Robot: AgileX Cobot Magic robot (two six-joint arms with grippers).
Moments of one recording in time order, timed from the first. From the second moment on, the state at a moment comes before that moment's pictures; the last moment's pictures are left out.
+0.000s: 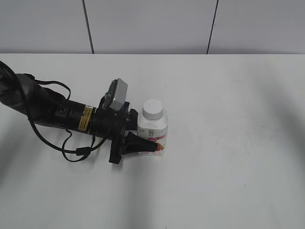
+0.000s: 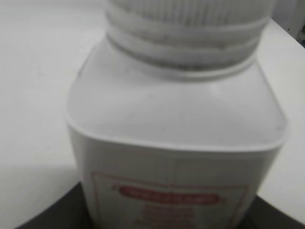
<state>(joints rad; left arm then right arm) -0.29 2.35 -1.19 1.61 -1.13 -0.61 -0.05 1.31 -1.22 0.27 1.21 0.04</state>
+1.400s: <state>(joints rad) -0.29 2.35 -1.19 1.61 -1.13 -0.61 0.58 2.06 -1.83 0.35 1.21 0.42</state>
